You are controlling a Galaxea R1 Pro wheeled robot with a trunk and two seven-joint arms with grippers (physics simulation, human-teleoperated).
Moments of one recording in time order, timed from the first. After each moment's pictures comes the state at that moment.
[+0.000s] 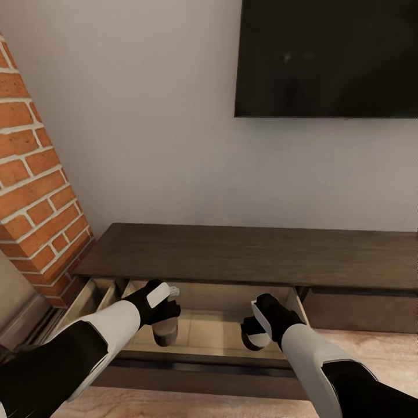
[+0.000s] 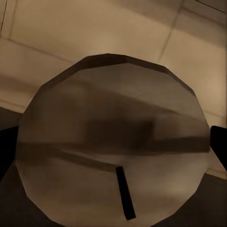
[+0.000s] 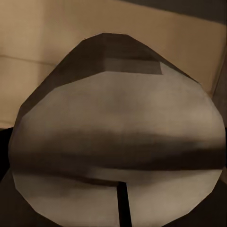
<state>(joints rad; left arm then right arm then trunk) -1.05 -0.12 -0.71 -0.11 1.21 0.60 0.51 -0.88 0.13 0.03 -0.28 0.08 0.77 -0.08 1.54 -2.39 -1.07</state>
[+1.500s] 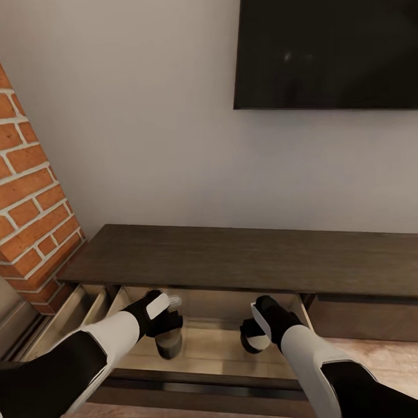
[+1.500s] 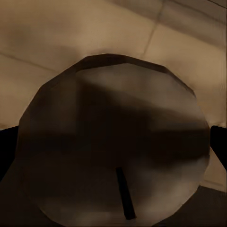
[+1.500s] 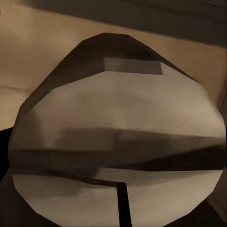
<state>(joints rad) -0.99 -0.12 -0.71 -0.10 1.21 0.60 0.43 -0.88 0.13 0.03 -0.27 0.07 0.76 -0.09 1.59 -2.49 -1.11</state>
